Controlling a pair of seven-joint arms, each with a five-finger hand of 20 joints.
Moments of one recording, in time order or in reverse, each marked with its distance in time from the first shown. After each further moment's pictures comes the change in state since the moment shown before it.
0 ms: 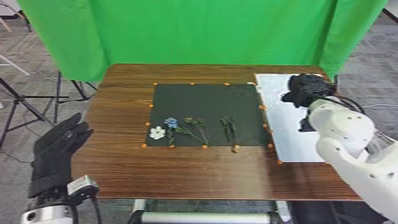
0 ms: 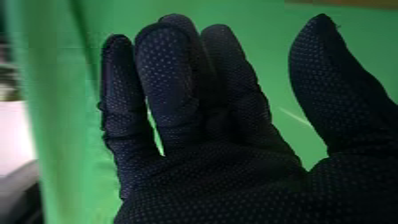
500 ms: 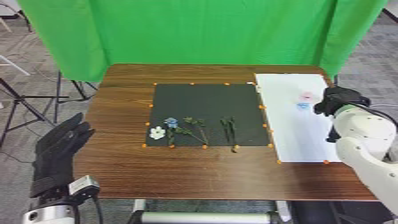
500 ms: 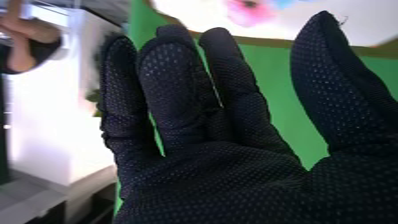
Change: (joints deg) left arm -0.3 0.1 0.5 0.0 0.0 0.0 0.3; right arm -5.8 2.9 7.3 4.1 4.5 -3.7 8.6
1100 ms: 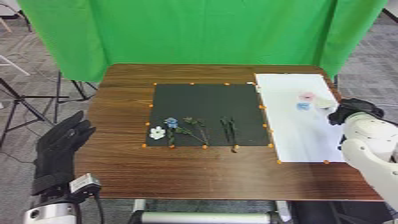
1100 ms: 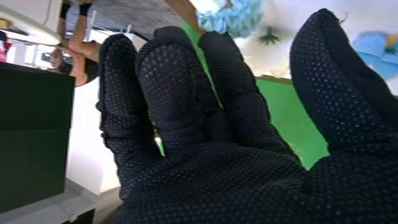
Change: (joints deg) left arm -1.0 -0.1 0.5 0.1 0.2 -0.1 -0.1; right arm 0.5 1.4 -1.6 6.0 2.9 -0.4 4.7
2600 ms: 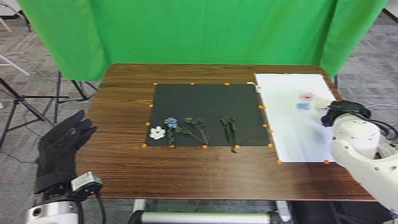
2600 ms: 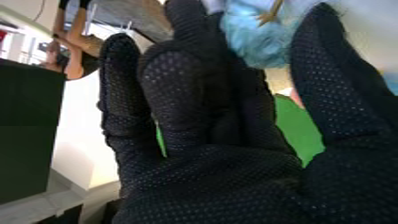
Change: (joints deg) left arm -1.3 -1.3 0.4 0.4 0.6 -0.6 -1.1; right arm 7.1 -0.4 -10.5 5.0 -1.9 2.1 0.8
